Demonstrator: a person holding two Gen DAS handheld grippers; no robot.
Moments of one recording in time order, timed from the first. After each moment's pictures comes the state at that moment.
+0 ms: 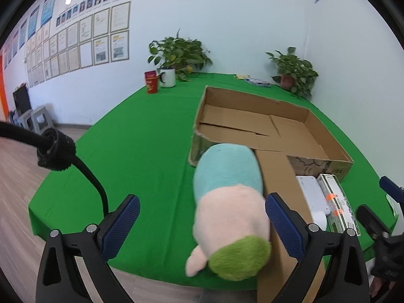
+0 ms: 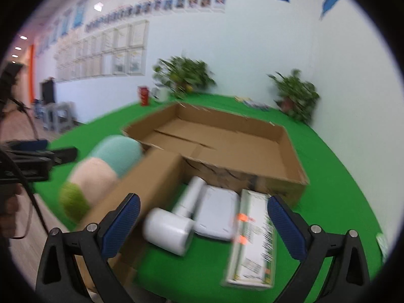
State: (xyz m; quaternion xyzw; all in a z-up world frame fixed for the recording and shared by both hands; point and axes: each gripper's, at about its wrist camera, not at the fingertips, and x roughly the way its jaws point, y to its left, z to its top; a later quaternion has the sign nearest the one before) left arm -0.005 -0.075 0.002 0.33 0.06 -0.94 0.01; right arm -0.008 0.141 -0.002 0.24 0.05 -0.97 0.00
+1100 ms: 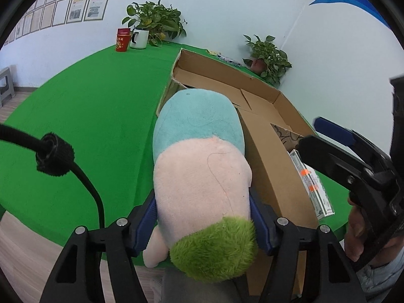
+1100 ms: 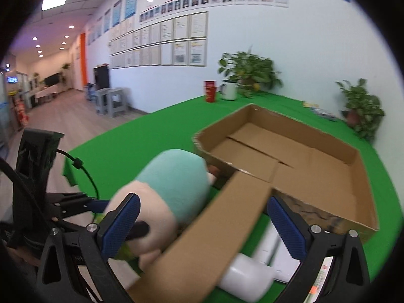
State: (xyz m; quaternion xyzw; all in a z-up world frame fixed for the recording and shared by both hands) left arm -0.014 -0.107 -0.057 0.39 0.14 -0.90 -0.13; right arm -0.084 0.075 -0.007 0.29 0.07 -0.94 0.16
